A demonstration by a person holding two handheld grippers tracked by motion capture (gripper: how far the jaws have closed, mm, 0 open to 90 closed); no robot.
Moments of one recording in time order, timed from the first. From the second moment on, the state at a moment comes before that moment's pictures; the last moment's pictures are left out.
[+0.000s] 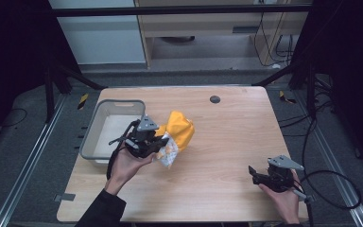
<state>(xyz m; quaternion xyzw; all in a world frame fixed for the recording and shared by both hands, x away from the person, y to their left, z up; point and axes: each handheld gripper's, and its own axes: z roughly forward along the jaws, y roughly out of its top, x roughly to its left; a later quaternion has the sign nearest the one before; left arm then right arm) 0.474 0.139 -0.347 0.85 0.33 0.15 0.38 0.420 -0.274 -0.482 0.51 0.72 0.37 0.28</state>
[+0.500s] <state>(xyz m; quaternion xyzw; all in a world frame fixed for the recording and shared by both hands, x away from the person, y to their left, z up) 0.475 0.117 -0.371 0.86 0.32 0.13 0.37 0.420 -0.274 -0.482 0.51 0.73 0.37 0.28</state>
